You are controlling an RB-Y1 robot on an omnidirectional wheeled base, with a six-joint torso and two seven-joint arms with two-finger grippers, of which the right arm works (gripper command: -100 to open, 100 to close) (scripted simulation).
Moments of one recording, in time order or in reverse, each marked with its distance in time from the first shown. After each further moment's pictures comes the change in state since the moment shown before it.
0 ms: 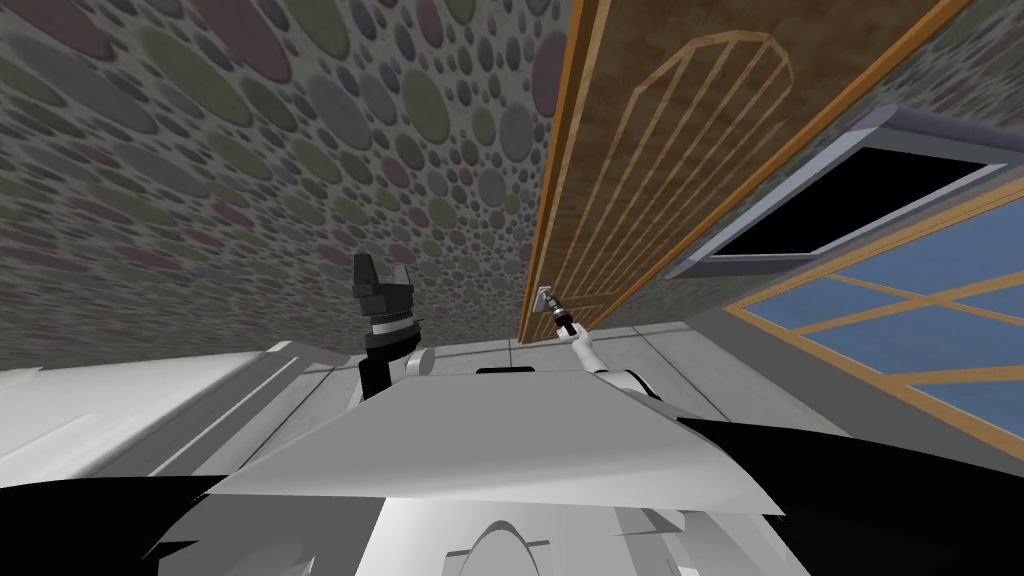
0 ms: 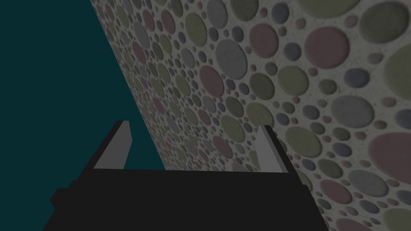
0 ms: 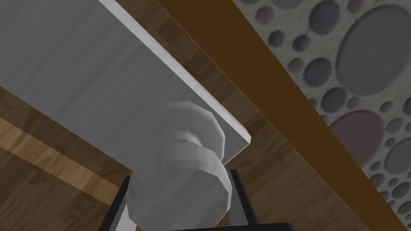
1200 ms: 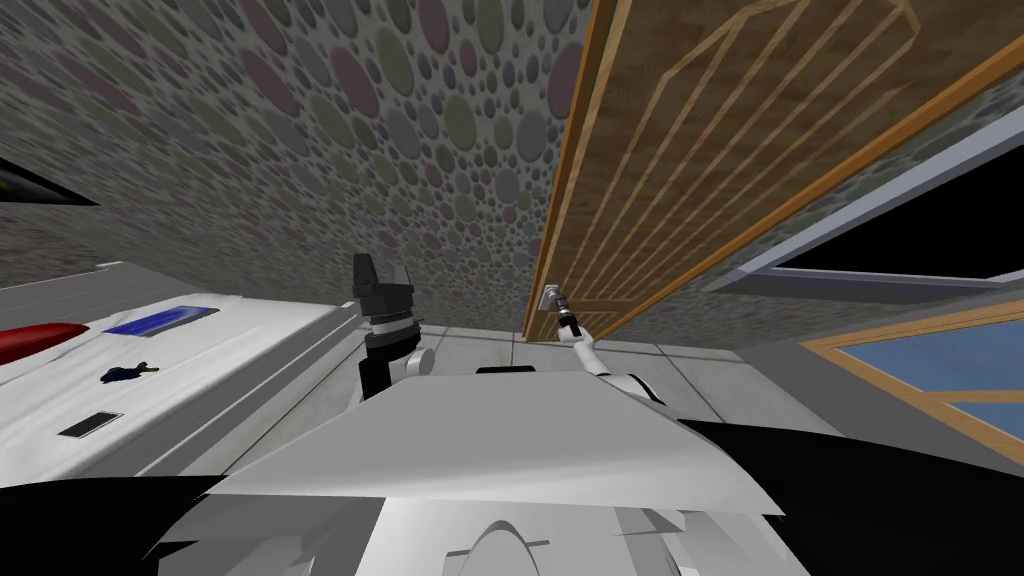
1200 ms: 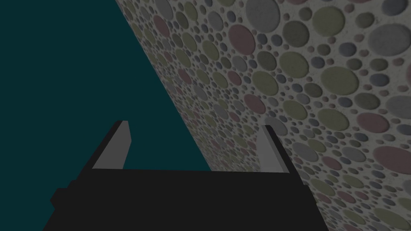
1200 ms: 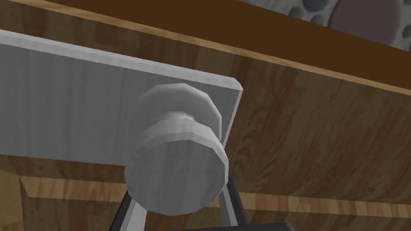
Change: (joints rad) arm 0.030 -0.003 -0.021 -0.022 -0.304 0.031 -0.298
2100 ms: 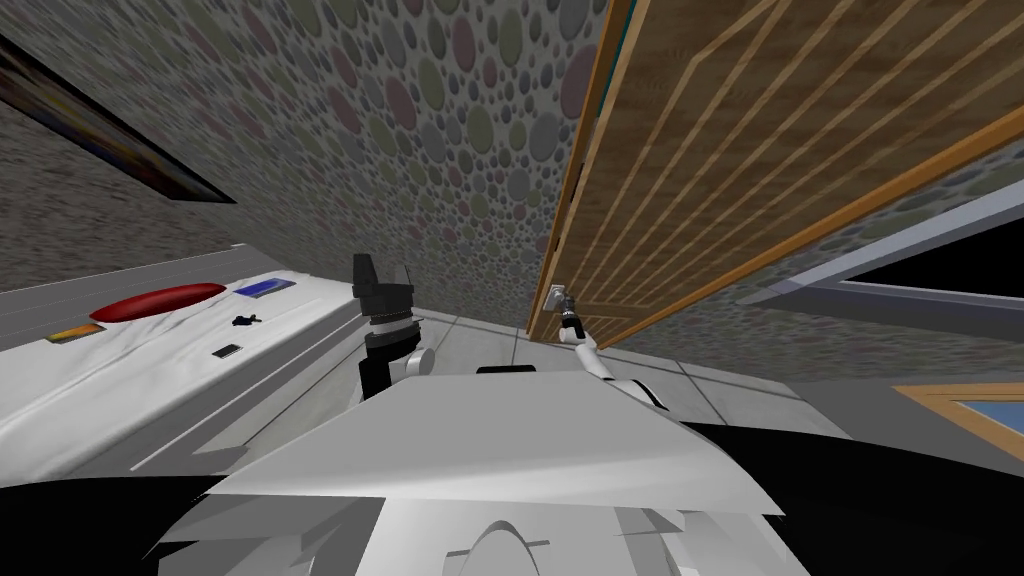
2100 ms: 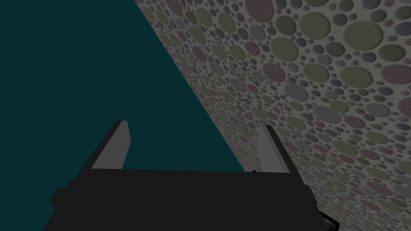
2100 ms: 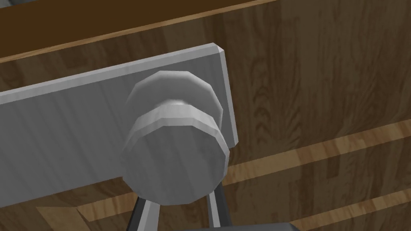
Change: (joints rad) arm 0.041 0.001 -0.016 -0.045 -0.238 0.039 -0.218
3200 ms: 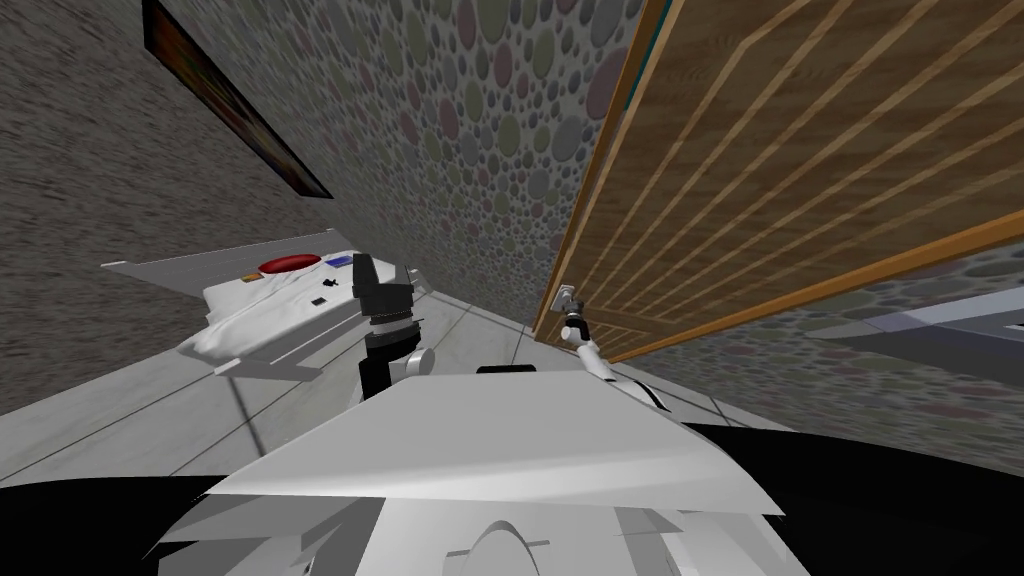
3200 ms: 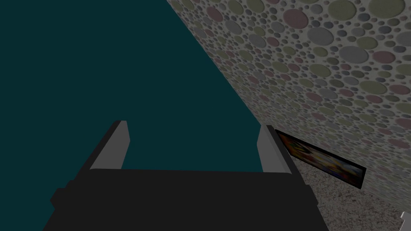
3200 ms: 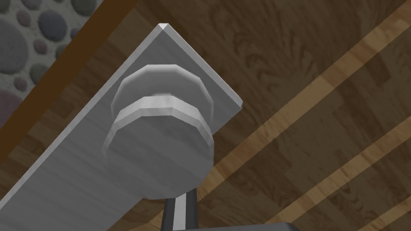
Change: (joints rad) arm 0.009 -0.008 -0.017 0.002 -0.308 0.022 -0.299
